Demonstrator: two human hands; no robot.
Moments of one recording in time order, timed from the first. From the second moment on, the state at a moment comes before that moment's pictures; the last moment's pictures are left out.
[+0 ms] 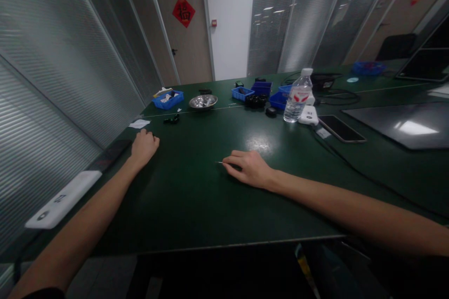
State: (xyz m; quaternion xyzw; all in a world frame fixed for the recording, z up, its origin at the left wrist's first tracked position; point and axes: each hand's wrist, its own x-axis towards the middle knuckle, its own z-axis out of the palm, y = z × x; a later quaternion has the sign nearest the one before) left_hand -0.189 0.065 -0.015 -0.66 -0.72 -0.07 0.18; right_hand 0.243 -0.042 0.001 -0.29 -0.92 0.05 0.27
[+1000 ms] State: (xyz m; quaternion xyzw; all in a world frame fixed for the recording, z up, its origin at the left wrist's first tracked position) left_hand -0.207 0.075 -0.021 -0.67 -0.71 -0.11 0.18; right_hand 0.243 -0.043 0.000 -0.29 -0.92 0.07 0.26
